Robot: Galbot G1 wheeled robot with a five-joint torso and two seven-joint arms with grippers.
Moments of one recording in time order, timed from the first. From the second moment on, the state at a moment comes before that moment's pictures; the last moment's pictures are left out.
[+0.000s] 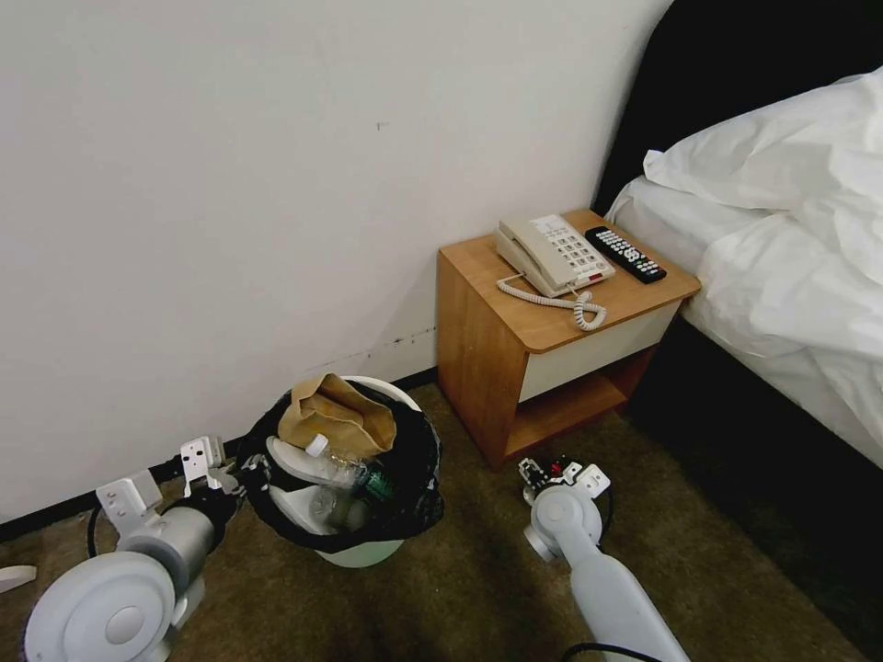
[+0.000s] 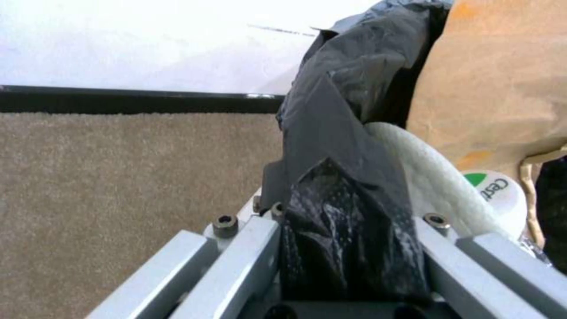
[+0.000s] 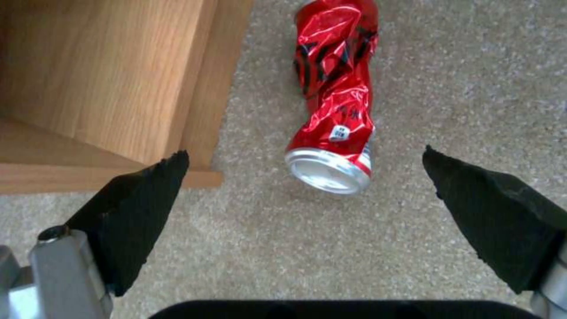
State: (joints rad) left arm 1.56 -1.11 -0.72 -2.32 -1.13 0.62 -0.46; right arm -1.04 1.43 0.23 1.52 1.18 -0.17 0.95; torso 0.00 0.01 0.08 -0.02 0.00
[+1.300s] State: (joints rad) left arm 1.53 -1.10 -0.68 -2.30 -1.13 0.62 -0.46; right arm -0.94 1.50 0.29 1.26 1.04 -0.14 0.80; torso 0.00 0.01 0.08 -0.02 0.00
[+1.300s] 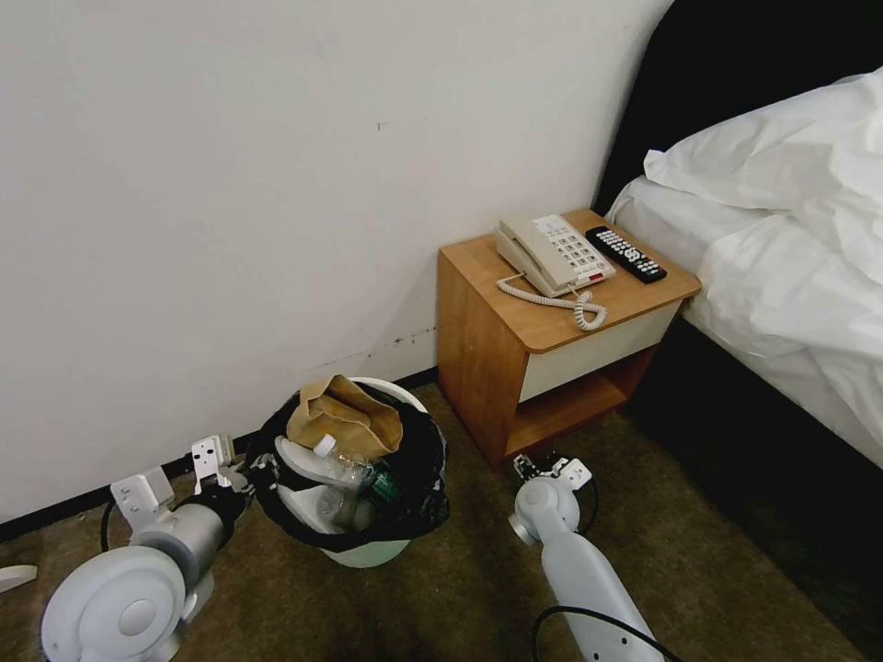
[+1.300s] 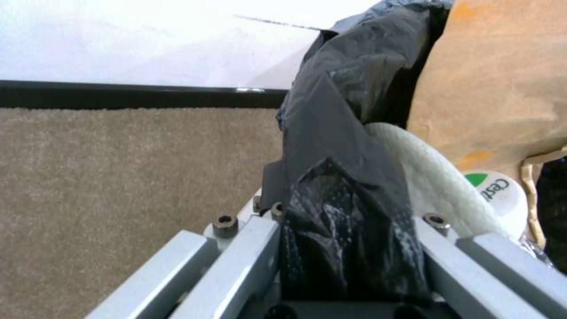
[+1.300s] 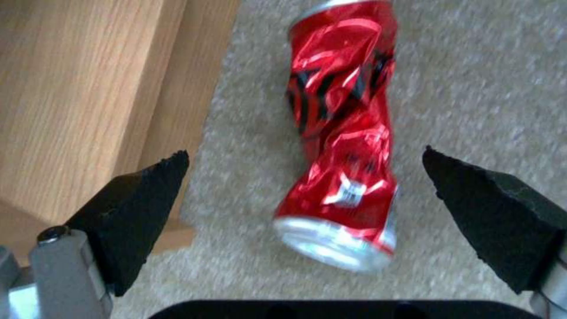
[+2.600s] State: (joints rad) left arm 1.52 -1.10 -0.65 -2.30 -1.12 0.62 -0.46; right arm -0.87 1.48 0.28 1.07 0.99 -0.12 0.70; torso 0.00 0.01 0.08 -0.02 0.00
